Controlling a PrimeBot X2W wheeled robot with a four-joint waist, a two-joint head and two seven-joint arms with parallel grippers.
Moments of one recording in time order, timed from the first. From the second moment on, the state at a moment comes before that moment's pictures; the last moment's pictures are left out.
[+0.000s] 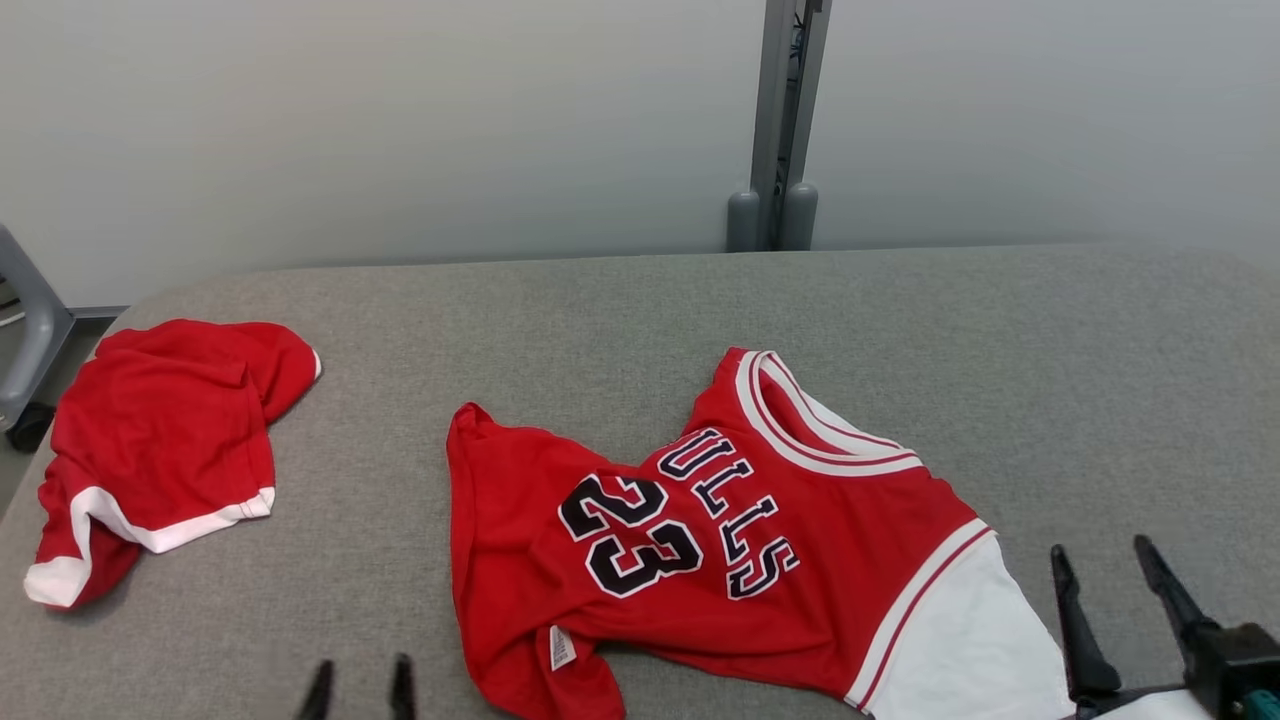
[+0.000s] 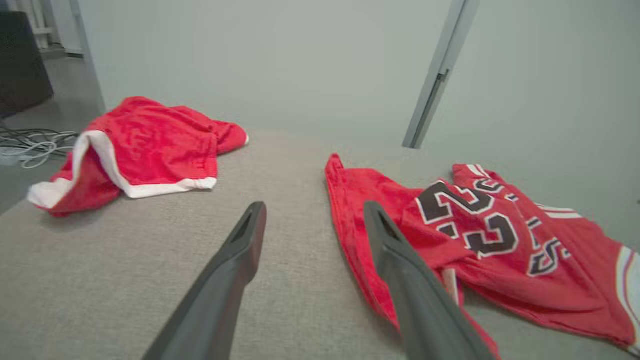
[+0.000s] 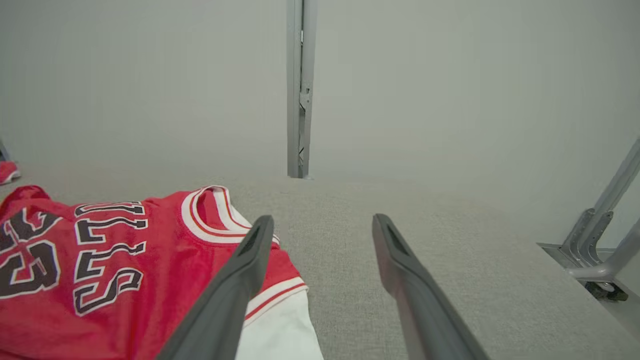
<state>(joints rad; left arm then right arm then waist) 0.31 0.05 -0.05 0.03 -0.28 0.02 -0.21 0.10 -0.08 -0.06 0.14 0.04 0.13 -0.22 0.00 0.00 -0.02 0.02</state>
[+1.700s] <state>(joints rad) 0.18 0.14 -0.29 0.10 -0.63 0.01 0.18 -0.13 -0.26 0.32 0.36 0.66 0.13 0.08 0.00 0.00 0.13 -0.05</state>
